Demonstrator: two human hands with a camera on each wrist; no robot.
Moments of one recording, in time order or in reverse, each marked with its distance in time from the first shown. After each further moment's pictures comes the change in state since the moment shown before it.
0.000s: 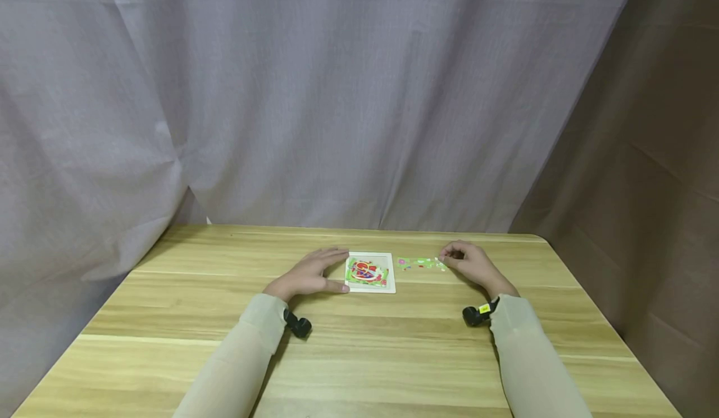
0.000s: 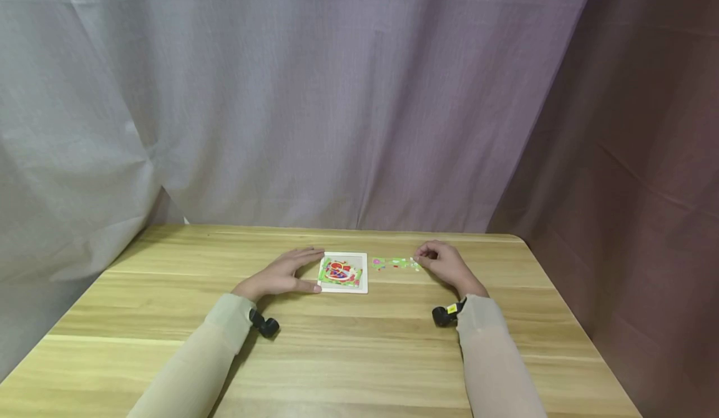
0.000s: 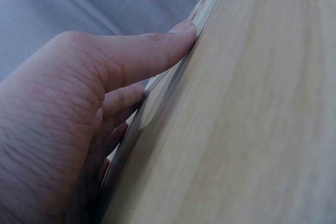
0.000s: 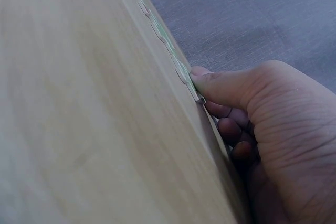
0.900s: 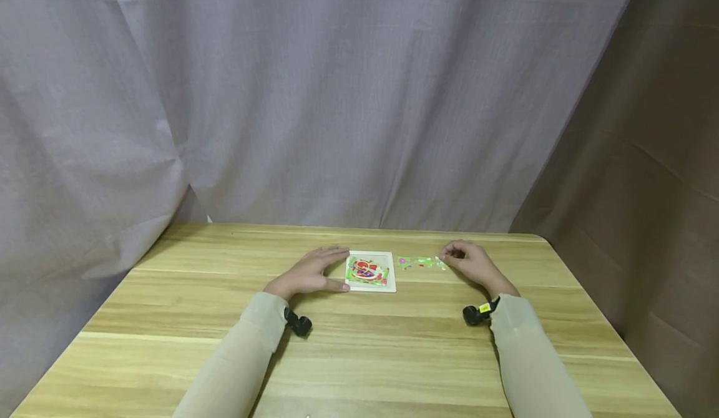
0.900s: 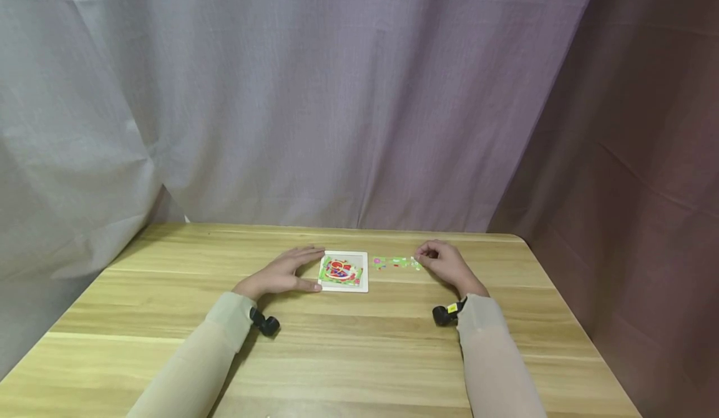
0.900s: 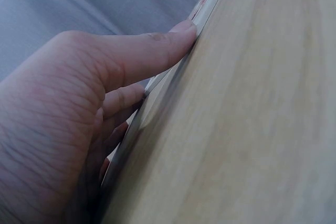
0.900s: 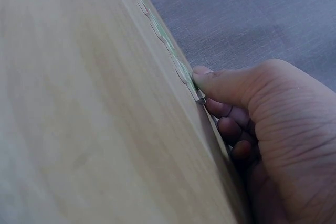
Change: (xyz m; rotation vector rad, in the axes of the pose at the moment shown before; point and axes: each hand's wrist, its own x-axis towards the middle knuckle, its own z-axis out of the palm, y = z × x) left_hand -0.003 0.004 -0.002 -0.003 -0.003 -0.013; right_hand 0.001 0.002 0.000 -0.010 0.017 -0.014
